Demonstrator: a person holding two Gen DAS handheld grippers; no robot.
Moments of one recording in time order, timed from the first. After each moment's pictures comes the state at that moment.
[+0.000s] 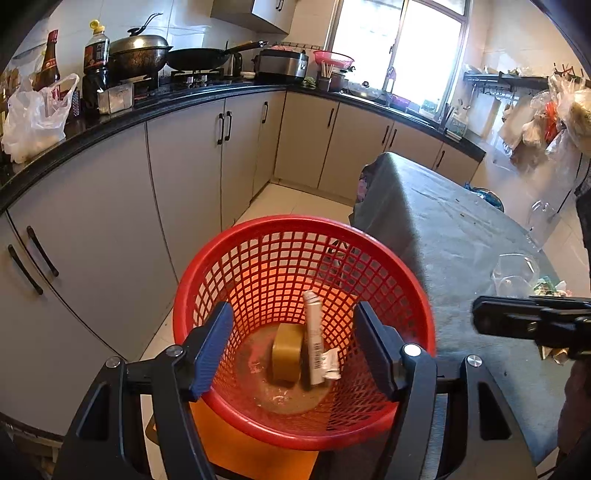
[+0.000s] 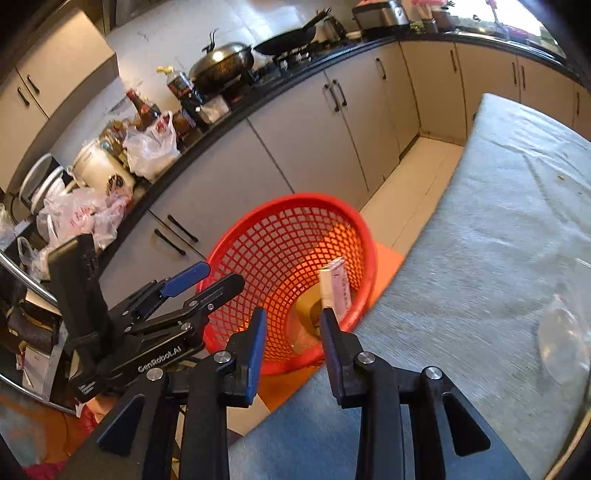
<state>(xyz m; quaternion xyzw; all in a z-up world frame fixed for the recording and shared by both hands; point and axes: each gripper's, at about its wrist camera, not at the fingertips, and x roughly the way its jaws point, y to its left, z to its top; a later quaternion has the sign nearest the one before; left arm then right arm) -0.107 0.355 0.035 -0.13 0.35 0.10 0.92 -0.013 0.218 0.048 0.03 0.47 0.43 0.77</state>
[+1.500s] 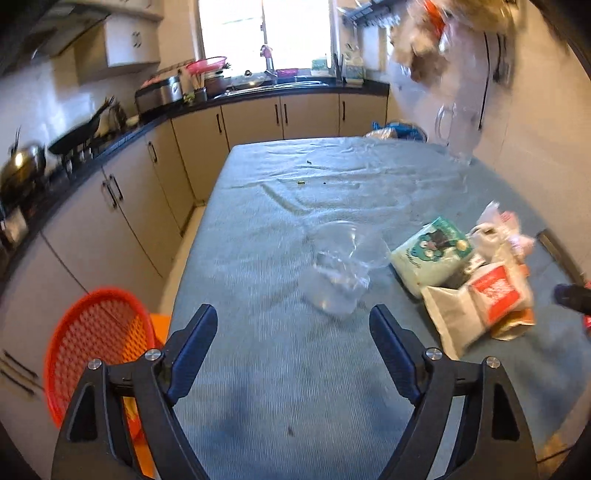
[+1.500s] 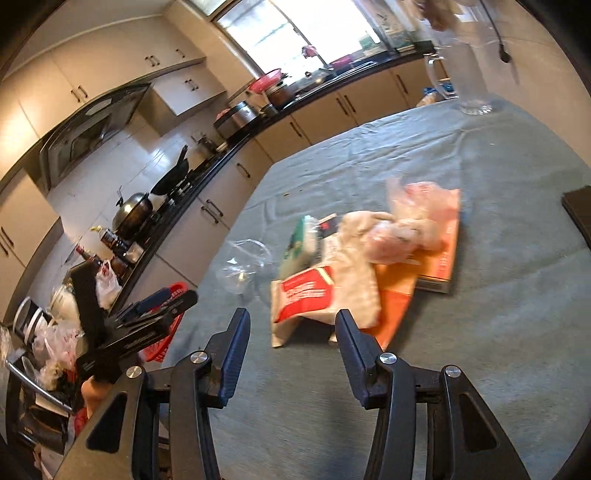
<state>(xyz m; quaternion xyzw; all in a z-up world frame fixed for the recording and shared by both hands) -0.023 0.100 0.064 0.06 0.38 -0.01 0.92 -0.080 -0.129 0.053 0.22 0.38 0.23 0.87</state>
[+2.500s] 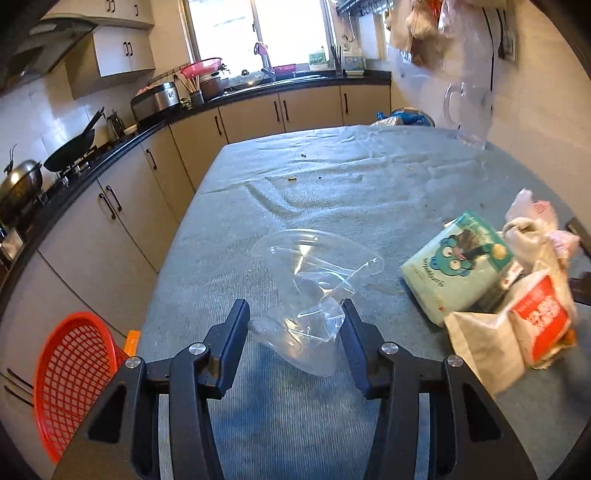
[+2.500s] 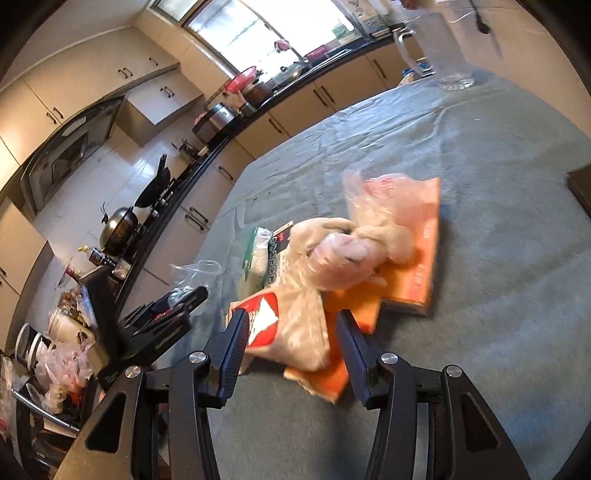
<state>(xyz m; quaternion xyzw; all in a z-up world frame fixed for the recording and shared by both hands) 0.015 0.082 0.034 0.07 0.37 0.00 0.92 -0.028 -0.132 0.022 0.25 0.41 0.21 0.85</state>
